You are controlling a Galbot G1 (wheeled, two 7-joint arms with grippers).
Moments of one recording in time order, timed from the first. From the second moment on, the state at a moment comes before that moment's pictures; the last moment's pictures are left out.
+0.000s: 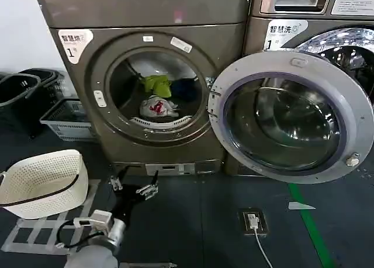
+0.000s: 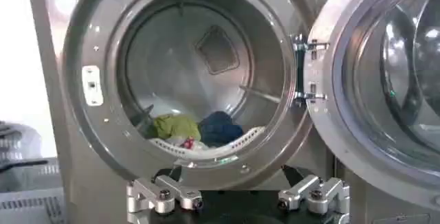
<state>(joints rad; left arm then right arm) 1.44 -1.42 -0.47 -2.27 0.00 0.40 0.09 -1.97 1.05 2.84 1.77 0.59 0.05 -0.23</state>
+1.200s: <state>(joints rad) 1.44 -1.42 -0.48 -2.28 -0.01 0.39 0.09 -1.96 1.06 2.84 1.78 0.63 0.06 -0.26</state>
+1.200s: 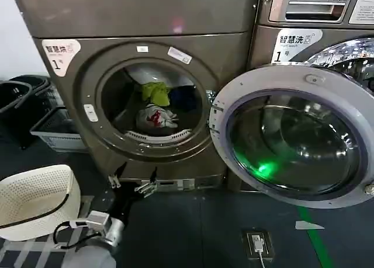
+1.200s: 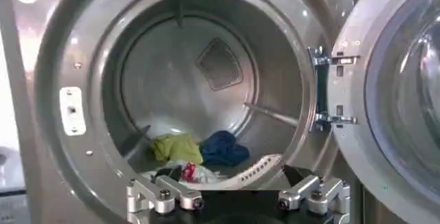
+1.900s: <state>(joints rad) 1.44 -1.43 -0.48 -2.27 -0.01 0.39 0.09 -1.95 1.06 2.82 1.79 0.63 0.06 -0.27</state>
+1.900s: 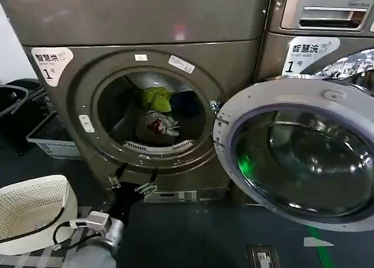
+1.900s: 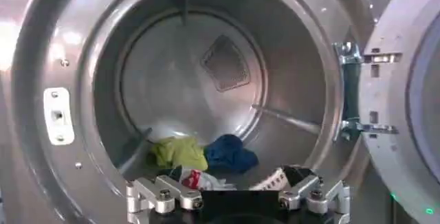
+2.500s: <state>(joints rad) 1.44 -1.42 -0.48 -2.28 -0.01 0.39 0.09 -1.95 1.06 2.83 1.79 0.63 0.06 -0.28</state>
